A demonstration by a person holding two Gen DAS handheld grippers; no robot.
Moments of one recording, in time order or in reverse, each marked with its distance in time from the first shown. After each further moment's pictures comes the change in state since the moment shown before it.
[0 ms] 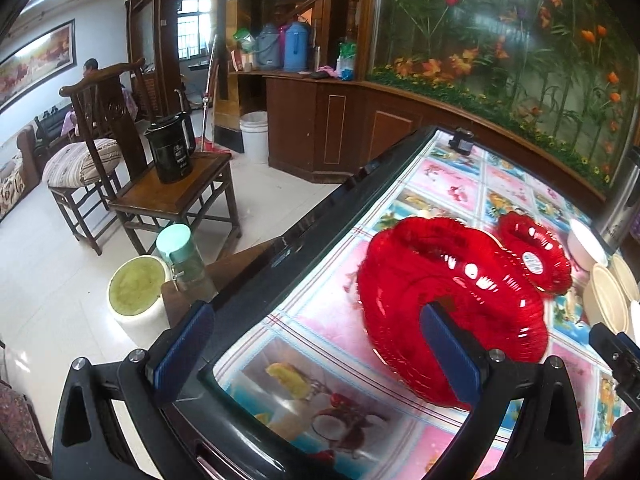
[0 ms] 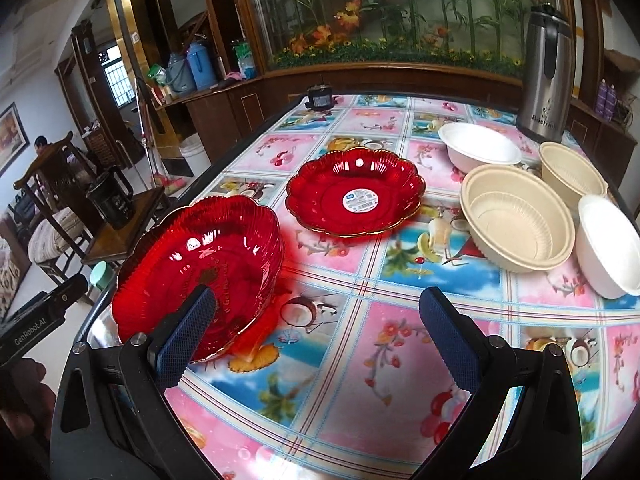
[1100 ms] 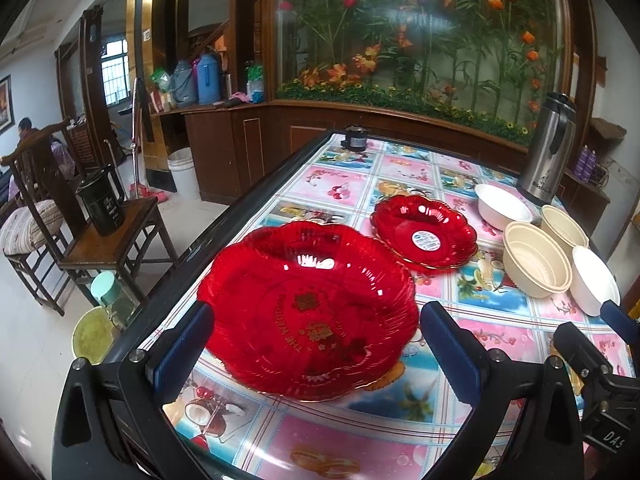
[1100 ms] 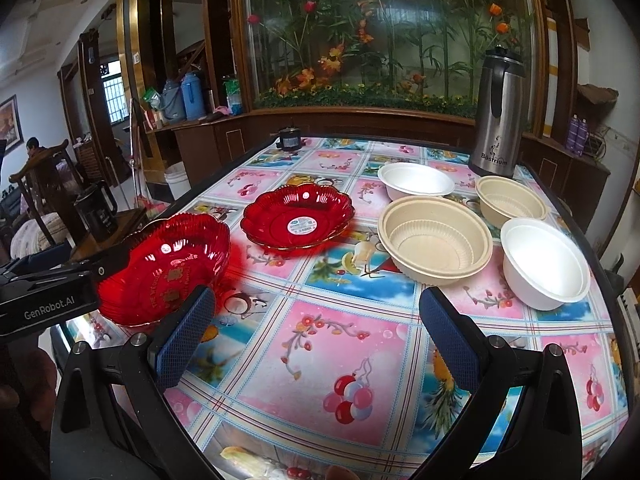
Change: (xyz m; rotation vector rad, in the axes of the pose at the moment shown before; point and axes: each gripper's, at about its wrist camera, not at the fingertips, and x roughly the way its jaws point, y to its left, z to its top) left arm -0.044 -0.100 -0.016 0.200 -0.072 -0.190; right arm -0.066 -0.045 -0.026 -0.060 -0.169 -0.084
